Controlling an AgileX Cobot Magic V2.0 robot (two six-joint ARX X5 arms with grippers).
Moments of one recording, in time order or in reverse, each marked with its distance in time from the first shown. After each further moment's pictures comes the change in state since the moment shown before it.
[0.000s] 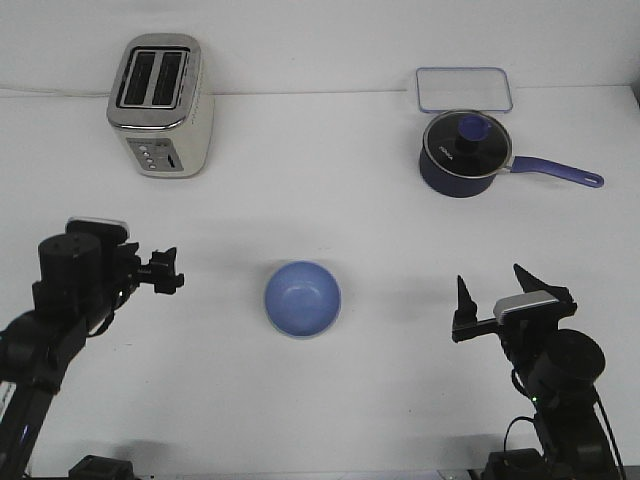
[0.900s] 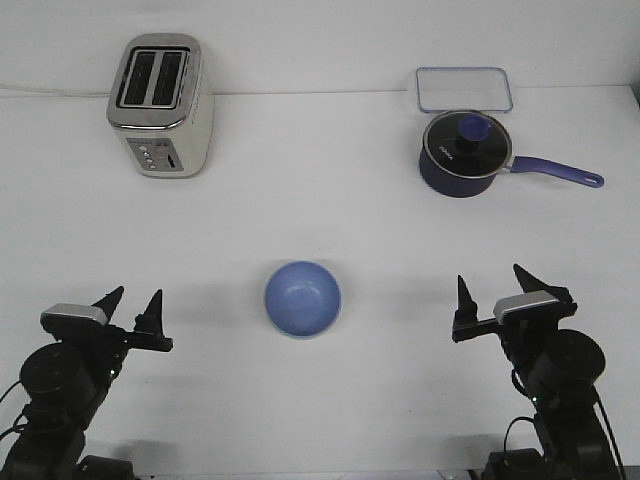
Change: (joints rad) left arm 0.000 -0.516 -0.486 0.288 -0.053 -0.061; right arm 0.000 0.000 0.000 0.001 0.000 0.000
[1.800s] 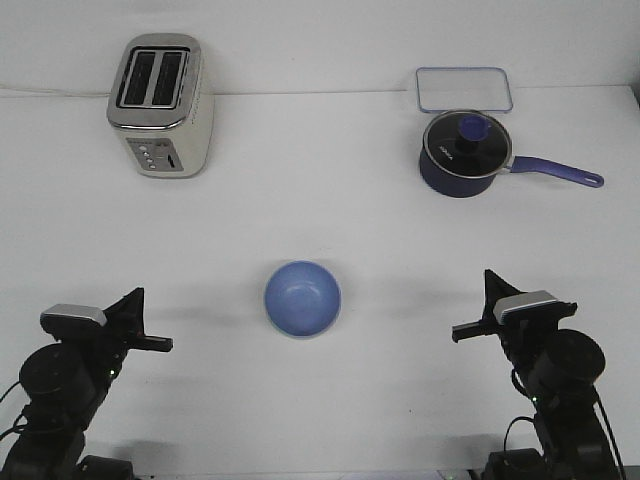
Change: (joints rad) left arm 0.000 -0.003 0.000 0.001 0.000 0.000; right arm 0.000 0.000 0.000 0.000 0.000 0.003
